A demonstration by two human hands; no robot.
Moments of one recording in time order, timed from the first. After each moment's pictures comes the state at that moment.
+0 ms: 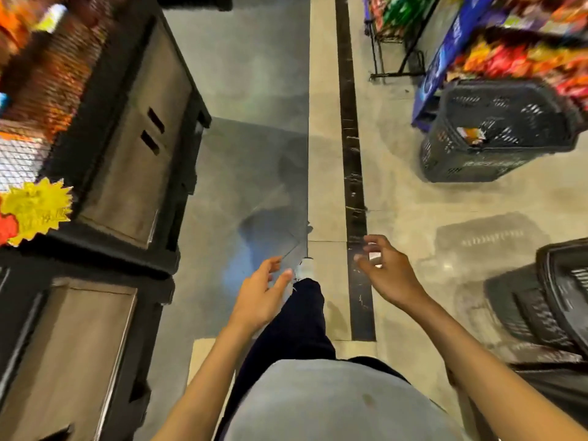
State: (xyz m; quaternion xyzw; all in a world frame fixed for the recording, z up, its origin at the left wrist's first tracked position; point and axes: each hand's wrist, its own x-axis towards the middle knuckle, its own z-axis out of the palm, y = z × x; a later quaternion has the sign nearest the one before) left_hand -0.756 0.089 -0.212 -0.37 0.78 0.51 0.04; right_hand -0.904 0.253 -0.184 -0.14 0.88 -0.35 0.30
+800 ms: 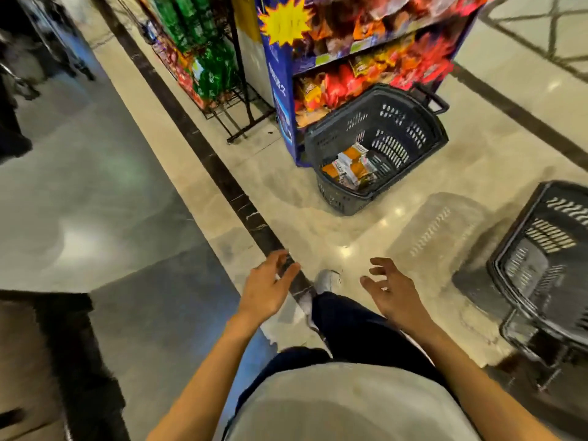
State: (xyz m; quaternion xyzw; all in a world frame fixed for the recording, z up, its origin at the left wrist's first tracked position) left_hand -1.331 0.046 -0.203 -0.08 0.87 0.44 0.22; right_hand -1.308 0.265 -0.213 0.19 0.85 -0.45 0.22
